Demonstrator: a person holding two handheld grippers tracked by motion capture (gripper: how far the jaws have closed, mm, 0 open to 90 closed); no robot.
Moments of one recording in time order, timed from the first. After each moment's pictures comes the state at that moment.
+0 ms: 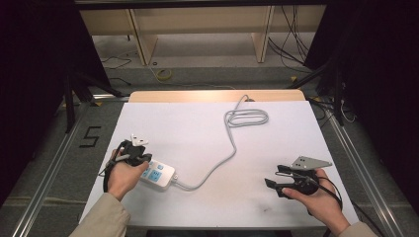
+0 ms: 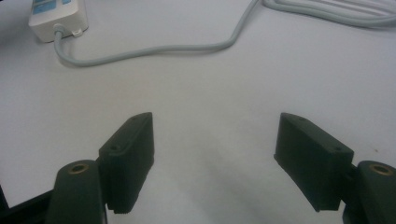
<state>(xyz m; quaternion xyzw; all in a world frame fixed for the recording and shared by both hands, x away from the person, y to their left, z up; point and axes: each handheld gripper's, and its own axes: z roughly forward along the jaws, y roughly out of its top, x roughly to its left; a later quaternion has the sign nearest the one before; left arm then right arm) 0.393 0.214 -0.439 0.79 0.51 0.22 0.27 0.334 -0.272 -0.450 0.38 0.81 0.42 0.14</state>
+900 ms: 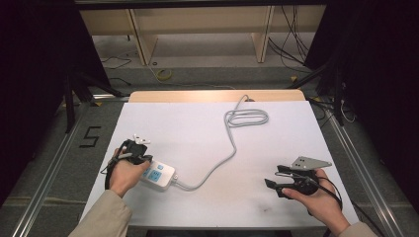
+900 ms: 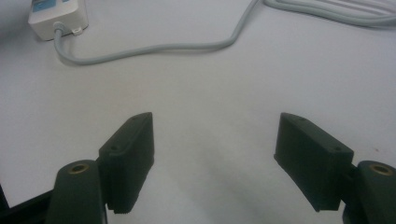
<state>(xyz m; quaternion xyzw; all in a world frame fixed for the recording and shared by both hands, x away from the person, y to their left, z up) 0.401 0.213 -0.446 0.80 0.51 0.20 0.24 0.334 -0.272 -0.450 0.38 0.81 0.42 0.14</state>
